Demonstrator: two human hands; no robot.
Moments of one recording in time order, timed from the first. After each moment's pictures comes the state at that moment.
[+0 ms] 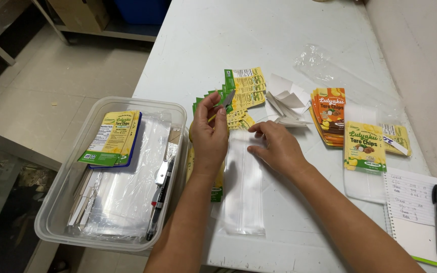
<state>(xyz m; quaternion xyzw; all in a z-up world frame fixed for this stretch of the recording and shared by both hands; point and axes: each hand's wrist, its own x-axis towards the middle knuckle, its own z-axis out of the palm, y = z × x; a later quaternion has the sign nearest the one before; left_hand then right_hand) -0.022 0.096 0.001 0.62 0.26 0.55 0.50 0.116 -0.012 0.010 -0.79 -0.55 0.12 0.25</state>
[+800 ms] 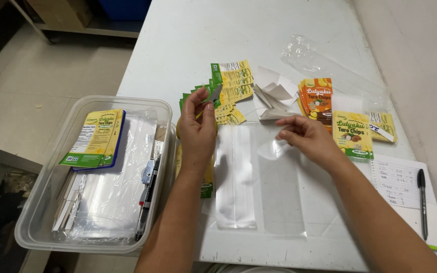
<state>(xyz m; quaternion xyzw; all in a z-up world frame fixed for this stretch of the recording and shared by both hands) -0.024 0.092 0.007 0.62 0.27 0.53 0.51 0.172 -0.071 0.022 -0.71 -0.39 0.30 0.51</state>
